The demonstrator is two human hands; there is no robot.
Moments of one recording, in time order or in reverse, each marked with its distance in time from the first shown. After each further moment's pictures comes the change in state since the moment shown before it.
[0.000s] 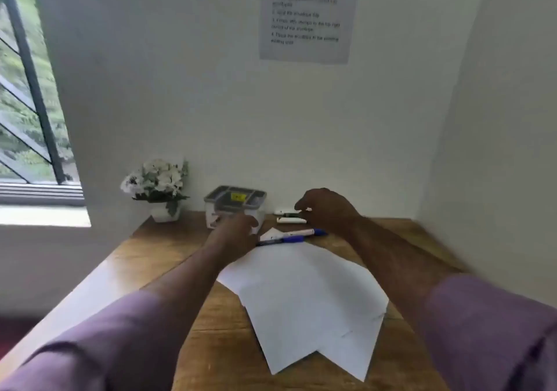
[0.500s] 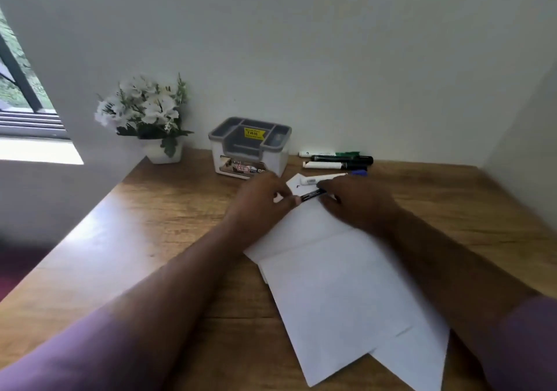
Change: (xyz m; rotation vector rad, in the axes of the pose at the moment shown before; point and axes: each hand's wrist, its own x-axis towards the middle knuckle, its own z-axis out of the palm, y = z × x) left_hand 0.004 -0.016 0.035 -0.201 0.105 0.143; right_hand 0.011 0.027 0.102 -0.024 -0.012 -0.148
